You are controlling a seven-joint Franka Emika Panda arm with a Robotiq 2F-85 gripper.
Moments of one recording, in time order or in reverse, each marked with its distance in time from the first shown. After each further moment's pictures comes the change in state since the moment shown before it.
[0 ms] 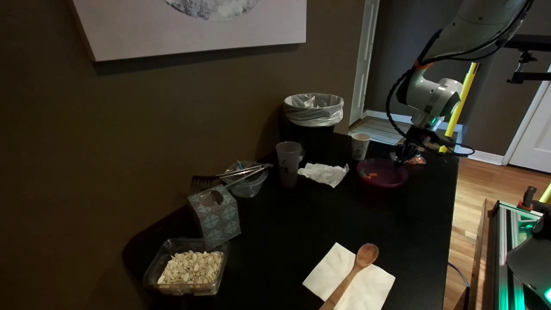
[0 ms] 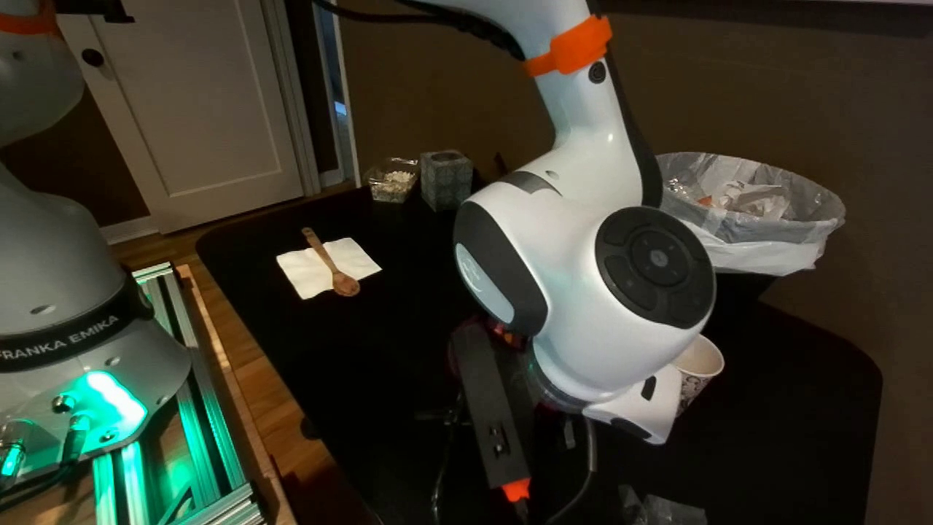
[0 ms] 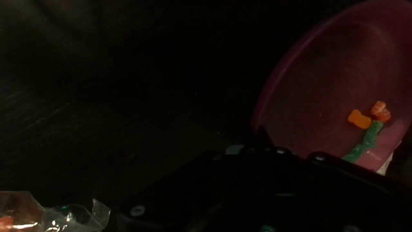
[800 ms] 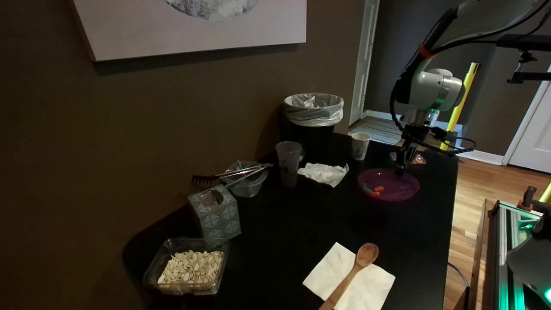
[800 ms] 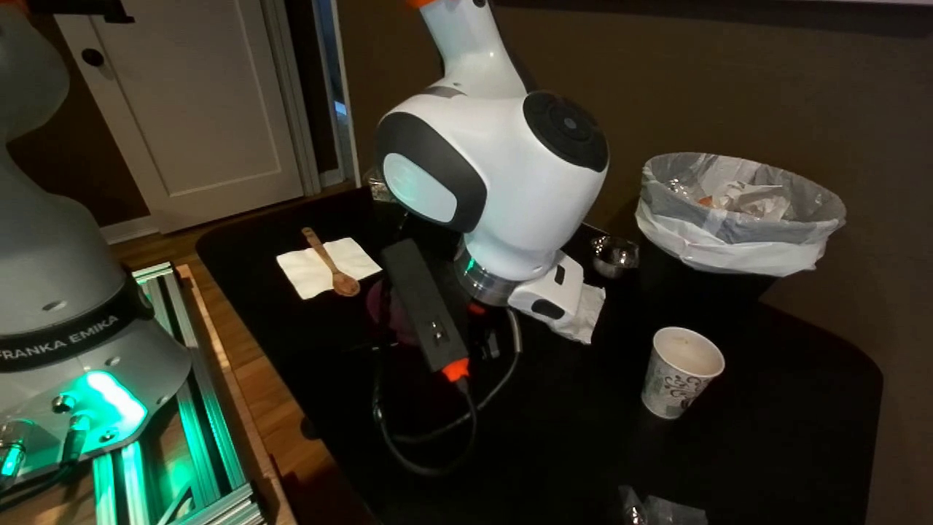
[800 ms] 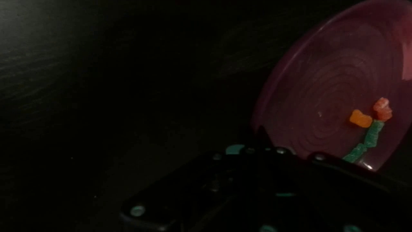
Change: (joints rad) arm 0.138 -0.251 0.026 -0.256 -0.291 -0.025 0.176
